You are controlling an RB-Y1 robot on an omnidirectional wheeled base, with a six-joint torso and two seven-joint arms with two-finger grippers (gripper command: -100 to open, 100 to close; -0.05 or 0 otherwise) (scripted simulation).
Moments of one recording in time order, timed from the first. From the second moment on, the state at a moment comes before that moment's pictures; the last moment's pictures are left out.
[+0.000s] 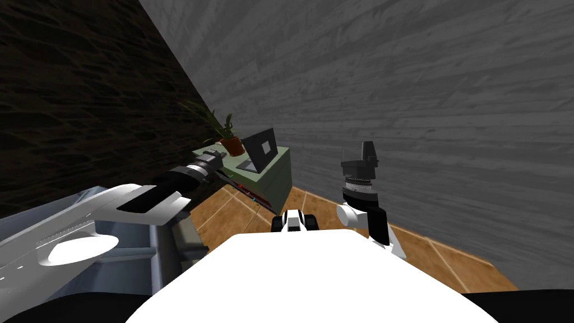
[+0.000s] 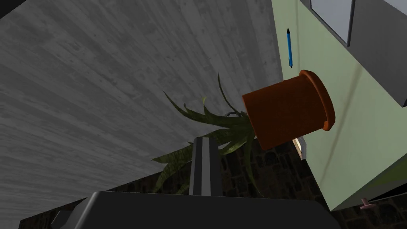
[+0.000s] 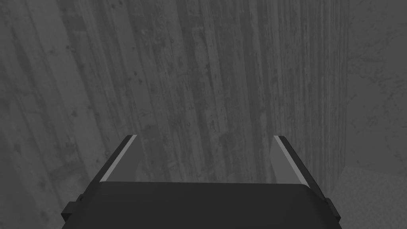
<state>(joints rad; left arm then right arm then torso) 0.52 1.20 0.53 -2.48 0.23 0.57 0.61 0.48 -0.02 0.00 -2.39 -0.06 -0.47 0.10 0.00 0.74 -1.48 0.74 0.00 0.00</state>
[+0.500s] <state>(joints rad) 0.34 1.09 0.41 -2.32 0.31 0.57 0.53 0.48 -0.02 0.00 -2.39 -0.06 -0.47 0.10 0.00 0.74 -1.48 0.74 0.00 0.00</state>
